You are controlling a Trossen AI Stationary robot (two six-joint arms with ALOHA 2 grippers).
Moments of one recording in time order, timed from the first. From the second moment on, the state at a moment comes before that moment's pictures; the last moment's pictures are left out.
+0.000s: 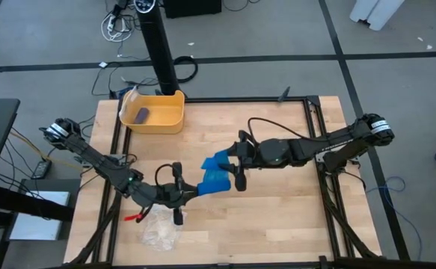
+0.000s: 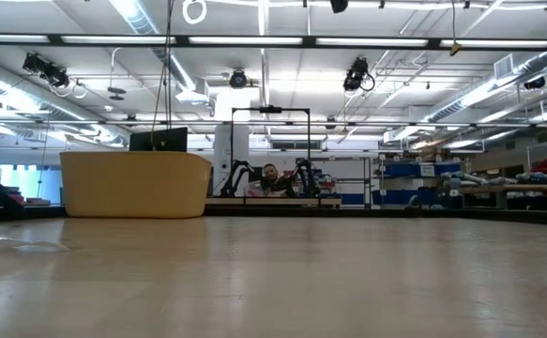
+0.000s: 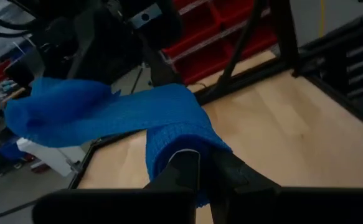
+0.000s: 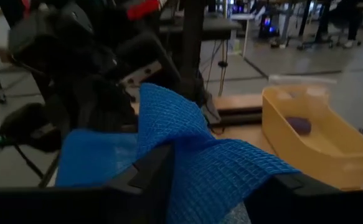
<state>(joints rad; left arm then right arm) -0.60 1.32 0.83 0.29 -0.69 0.30 0.21 1.44 1.13 0.13 0.31 0.11</state>
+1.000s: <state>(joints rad) -0.60 1.38 0.73 0.16 -0.61 0.25 0.15 1.44 1.13 -0.11 0.08 0.50</state>
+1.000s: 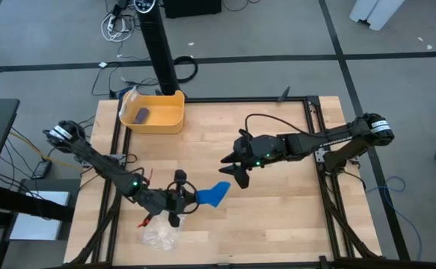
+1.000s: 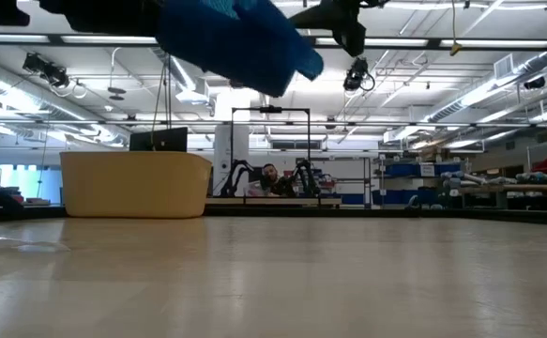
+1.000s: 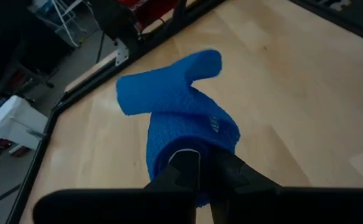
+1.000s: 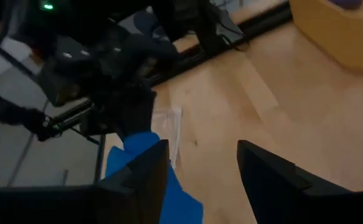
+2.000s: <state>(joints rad) -0.48 1.24 0.73 0.35 -0.47 -0.11 0.42 1.45 1.13 0.03 0.52 -0.29</state>
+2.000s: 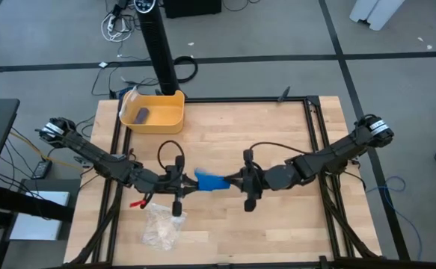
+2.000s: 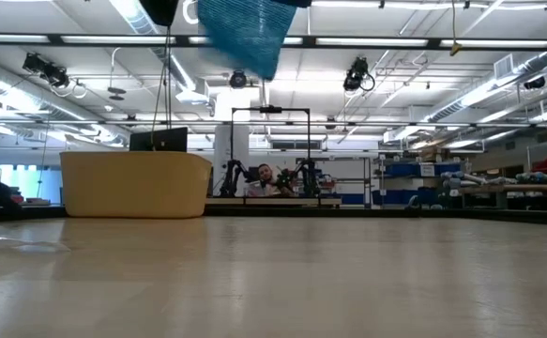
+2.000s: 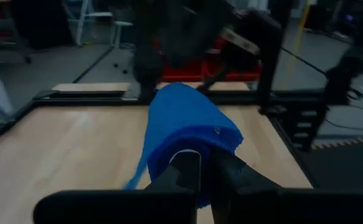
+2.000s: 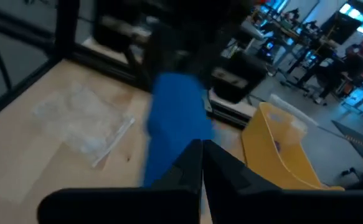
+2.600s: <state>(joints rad) -0.48 1.11 0.73 0.47 -0.39 -0.06 0.37 1.25 1.02 -0.10 0.41 -0.01</state>
